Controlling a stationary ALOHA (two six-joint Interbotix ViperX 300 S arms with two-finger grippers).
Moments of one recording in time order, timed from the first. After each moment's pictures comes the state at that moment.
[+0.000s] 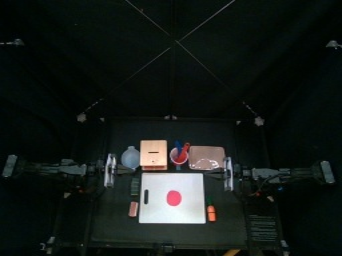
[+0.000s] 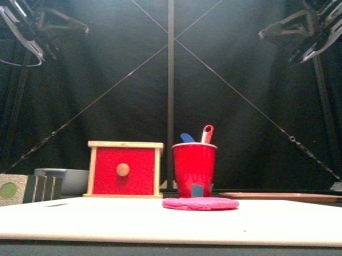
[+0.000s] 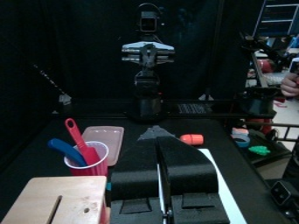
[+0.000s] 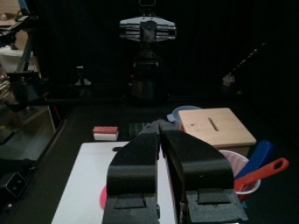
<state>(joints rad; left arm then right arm) 0.00 -0.96 1.19 0.00 -0.30 0.00 0.00 -0.97 1.17 0.00 -0.29 0.00</state>
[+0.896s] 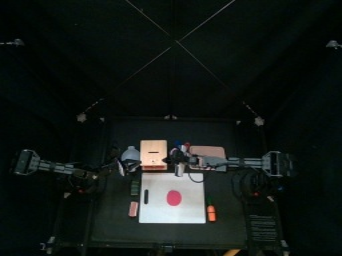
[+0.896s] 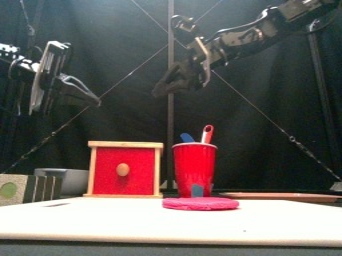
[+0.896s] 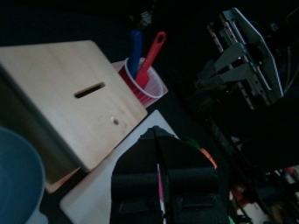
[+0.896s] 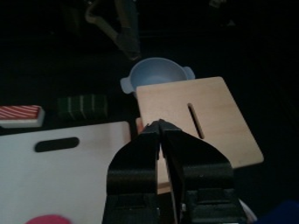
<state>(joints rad) -0.10 -0.58 1.25 -0.95 -0.55 -0.09 -0.20 0.10 0.35 -0.12 0.02 0.00</state>
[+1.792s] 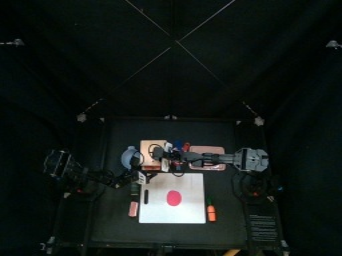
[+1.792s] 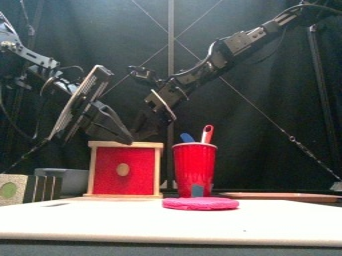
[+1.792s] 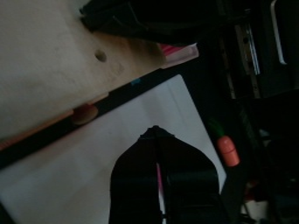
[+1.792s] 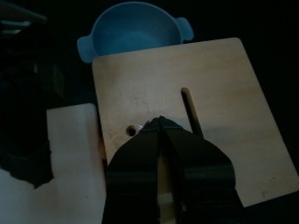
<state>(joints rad) -0.20 -0.09 1.00 -1.00 -0.58 -0.46 -0.25 0.29 0.19 -0.15 0.24 -0.01</state>
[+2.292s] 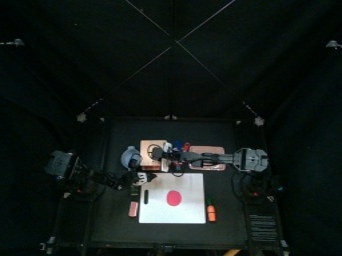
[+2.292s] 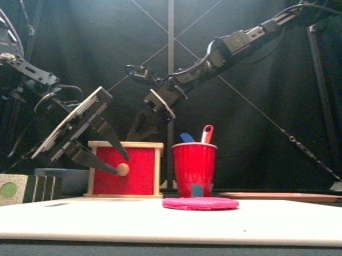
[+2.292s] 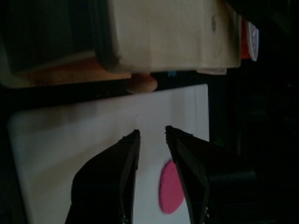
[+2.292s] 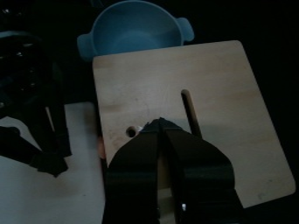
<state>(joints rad) -0.18 0.05 1.00 -1.07 -0.66 -0.66 -0.24 0.29 0.17 -0.17 0.25 -0.01</state>
